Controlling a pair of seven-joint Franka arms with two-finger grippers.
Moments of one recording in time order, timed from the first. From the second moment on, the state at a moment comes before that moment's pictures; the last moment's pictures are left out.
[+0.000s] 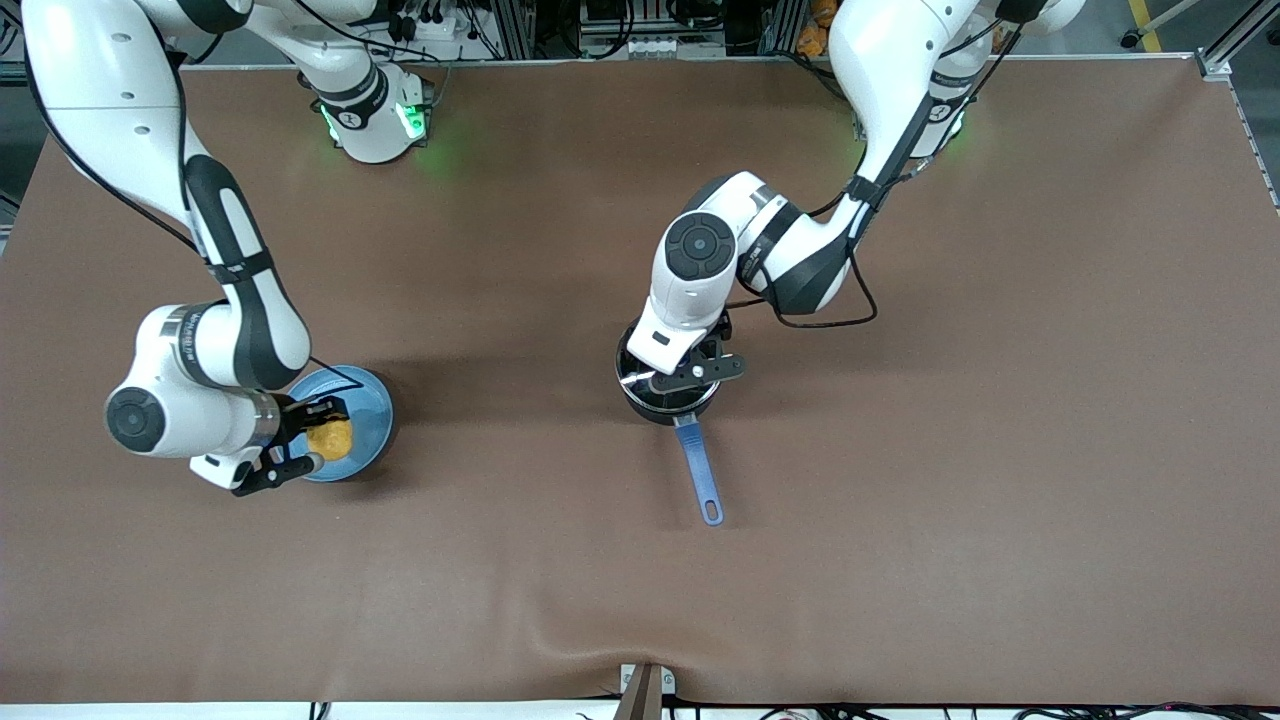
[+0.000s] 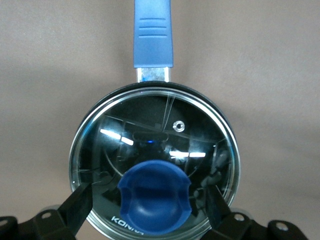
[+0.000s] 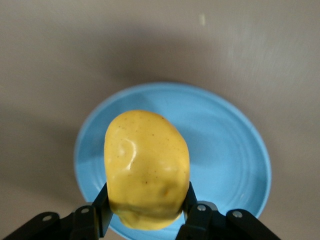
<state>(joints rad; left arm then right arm) -0.64 0.62 -0.13 -1.52 -0.01 2.14 -0.97 0.01 0.59 0.00 -1.66 0.11 2.03 -0.41</state>
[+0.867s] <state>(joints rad) -0.64 0.64 -0.13 -1.52 -0.01 2.16 -1.07 0.20 0.48 0.03 -1.56 0.13 1.86 -0.13</state>
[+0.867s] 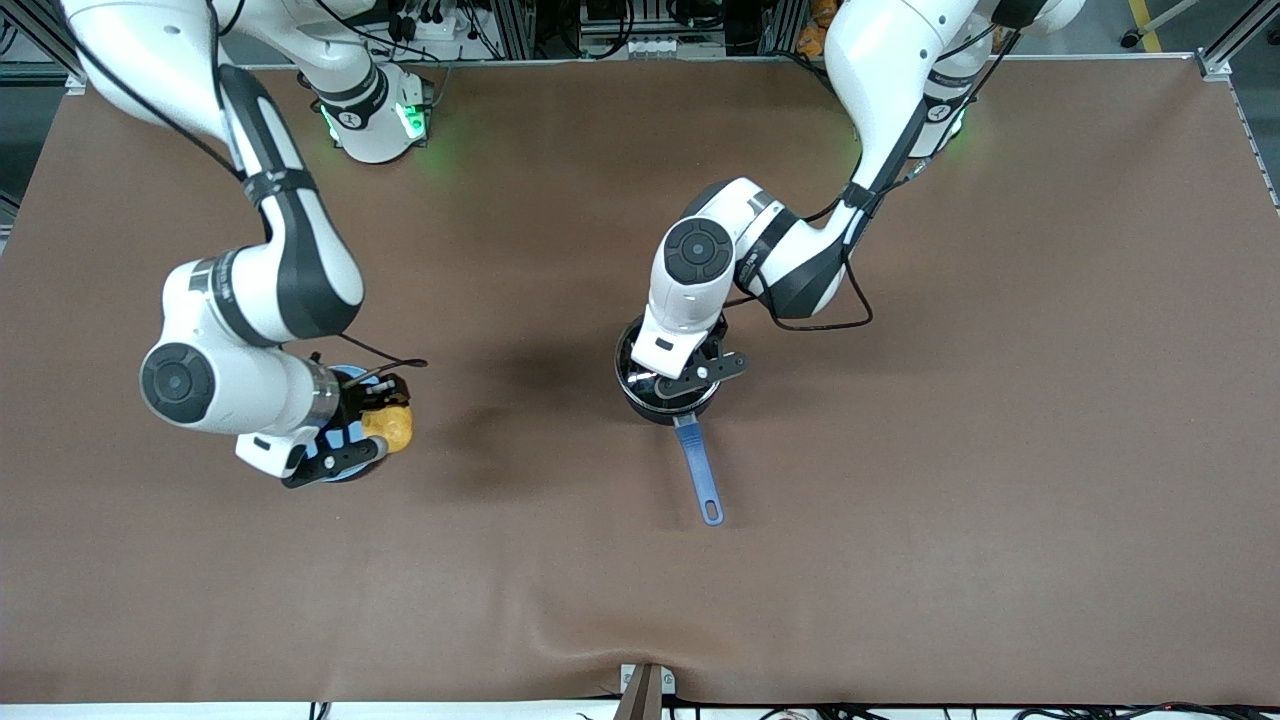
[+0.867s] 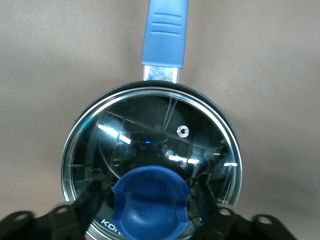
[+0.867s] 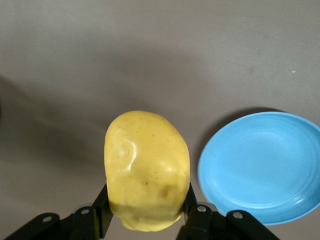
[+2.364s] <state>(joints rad) -0.25 0.41 -0.11 -1.57 0.00 1.89 -0.74 0.36 0.44 0.04 -1.56 0.13 1.86 0.09</state>
